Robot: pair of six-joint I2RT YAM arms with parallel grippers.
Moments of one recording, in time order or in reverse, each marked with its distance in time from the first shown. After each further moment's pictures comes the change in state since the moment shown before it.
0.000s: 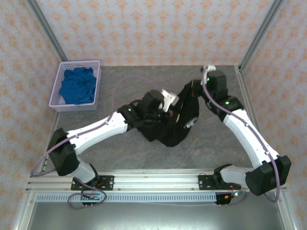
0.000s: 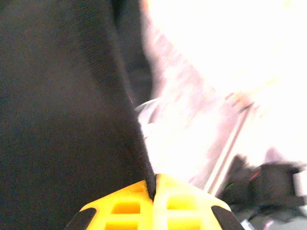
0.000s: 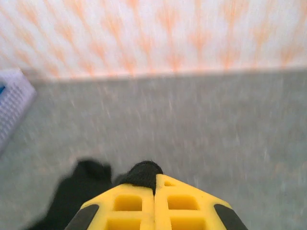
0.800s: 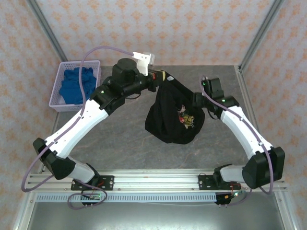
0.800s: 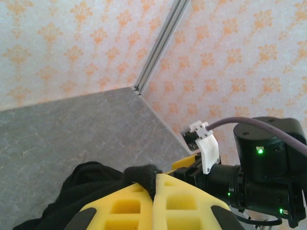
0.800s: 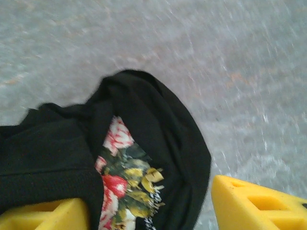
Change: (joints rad) left arm 0.209 -0.055 0.273 -0.058 -0.137 -0.003; right arm -0.064 0.060 -0.159 -0.218 0.065 0.033
